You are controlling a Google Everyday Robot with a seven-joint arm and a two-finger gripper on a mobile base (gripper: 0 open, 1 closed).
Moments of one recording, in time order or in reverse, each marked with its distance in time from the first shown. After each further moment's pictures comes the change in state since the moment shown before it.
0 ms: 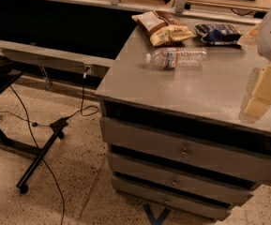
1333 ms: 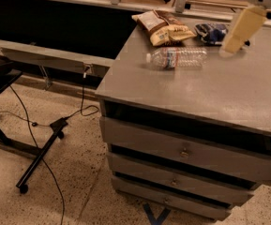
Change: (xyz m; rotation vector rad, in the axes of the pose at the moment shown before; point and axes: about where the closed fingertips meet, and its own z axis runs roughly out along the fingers) arm -0.035 -0.148 -0.010 0.269 -0.109 -0.019
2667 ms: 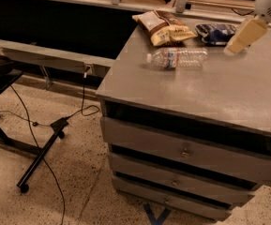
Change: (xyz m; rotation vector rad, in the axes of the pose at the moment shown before) arm 0.064 -0.049 0.038 0.220 0.004 0.227
